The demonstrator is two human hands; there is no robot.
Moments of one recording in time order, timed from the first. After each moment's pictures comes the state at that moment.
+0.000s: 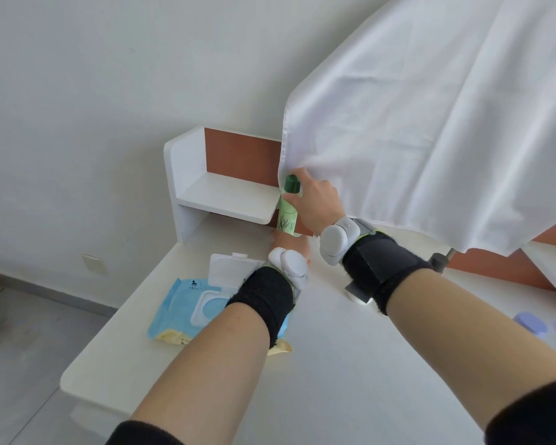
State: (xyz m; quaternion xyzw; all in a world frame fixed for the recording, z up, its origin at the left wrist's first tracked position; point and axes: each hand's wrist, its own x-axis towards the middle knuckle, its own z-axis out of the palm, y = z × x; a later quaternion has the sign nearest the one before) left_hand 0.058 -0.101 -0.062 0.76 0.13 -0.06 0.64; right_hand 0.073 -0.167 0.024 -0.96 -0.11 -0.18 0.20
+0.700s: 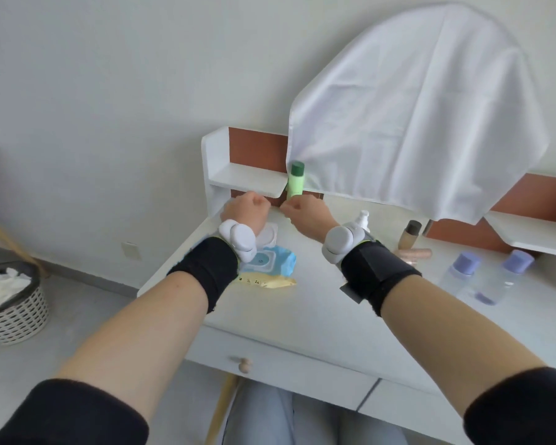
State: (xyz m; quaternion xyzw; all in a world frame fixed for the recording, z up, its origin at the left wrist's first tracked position) left_hand -0.048 -0.007 0.006 0.91 0.06 0.13 0.38; right_hand -0.045 -0.149 0.021 -0.94 -0.09 -0.04 0.33
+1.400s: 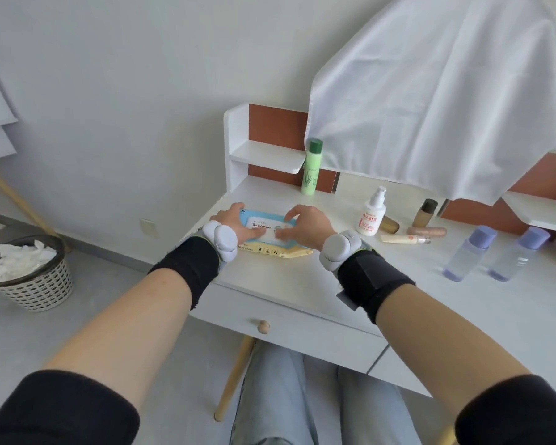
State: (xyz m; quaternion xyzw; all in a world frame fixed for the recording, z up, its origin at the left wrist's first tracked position) left_hand -0.087 0.065 -0.053 0.96 0.06 -0.02 0.26; right_hand -0.081 -0.122 -0.039 -0.96 -0.07 0.02 0.29
